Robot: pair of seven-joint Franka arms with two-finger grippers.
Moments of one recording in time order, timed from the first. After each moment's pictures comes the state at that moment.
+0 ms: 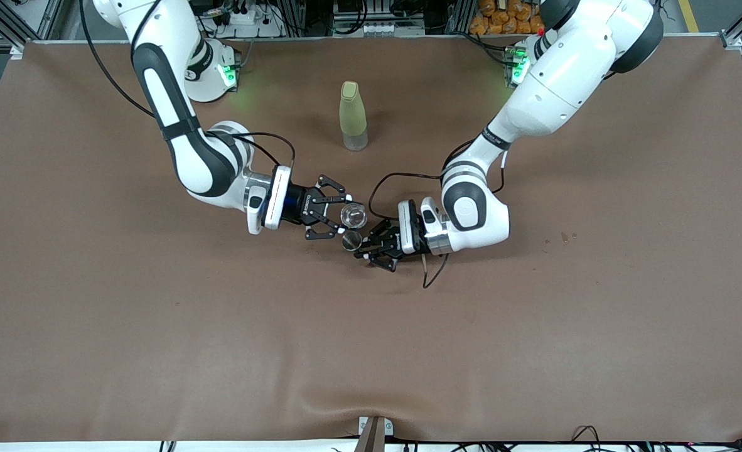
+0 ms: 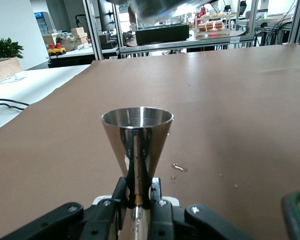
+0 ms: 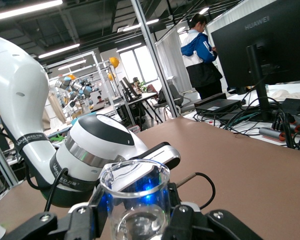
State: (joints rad) left arm -0.31 0.86 -0.35 -1.60 -1.69 2.44 2.57; right arm 0.63 0.40 -0.14 -2.05 2.15 2.04 -2.21
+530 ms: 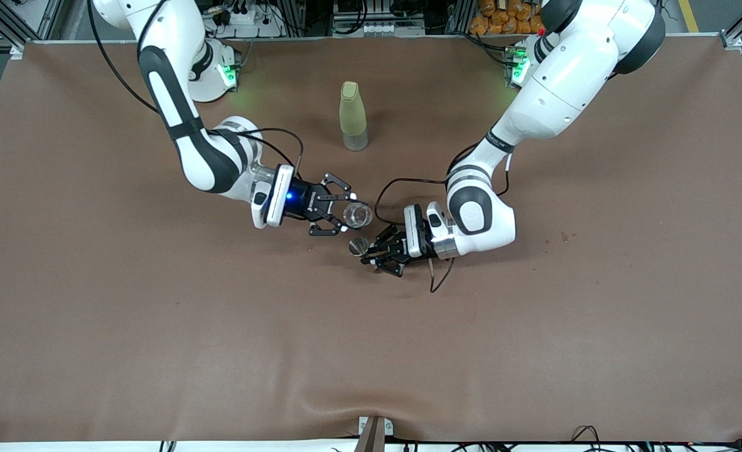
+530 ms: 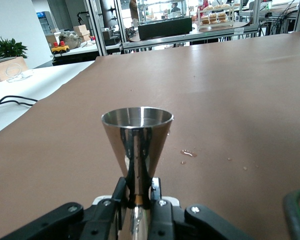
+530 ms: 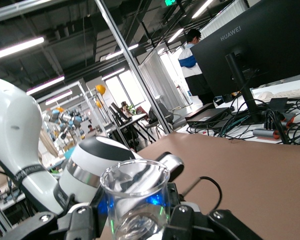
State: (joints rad) left arm -0.31 0.87 -0.33 -1.60 -1.69 2.44 2.60; right arm 0.63 0.40 -0.09 -2.09 2.35 2.04 -2.18
